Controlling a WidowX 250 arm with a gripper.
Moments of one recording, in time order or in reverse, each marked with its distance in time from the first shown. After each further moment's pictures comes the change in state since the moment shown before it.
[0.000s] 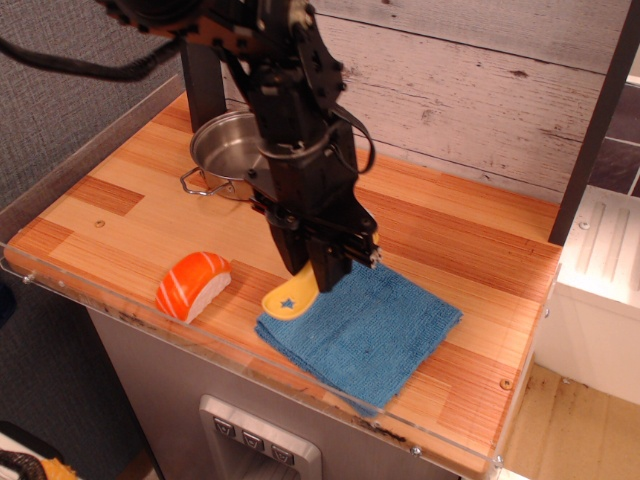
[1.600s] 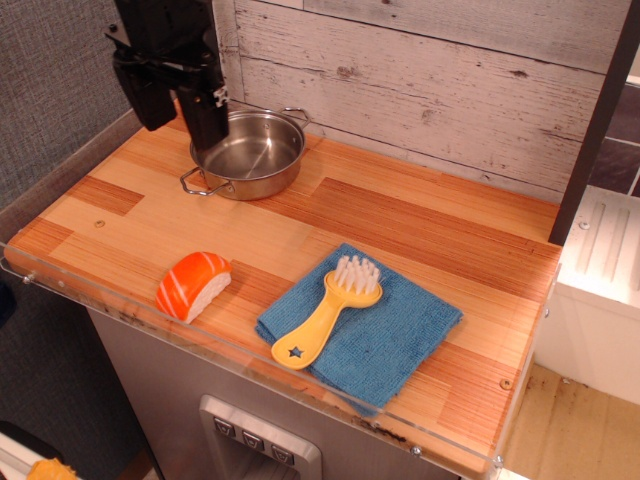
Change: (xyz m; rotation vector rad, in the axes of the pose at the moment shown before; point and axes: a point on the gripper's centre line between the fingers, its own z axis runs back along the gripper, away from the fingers) arm 0.002 0.123 0.071 0.041 0.017 0.033
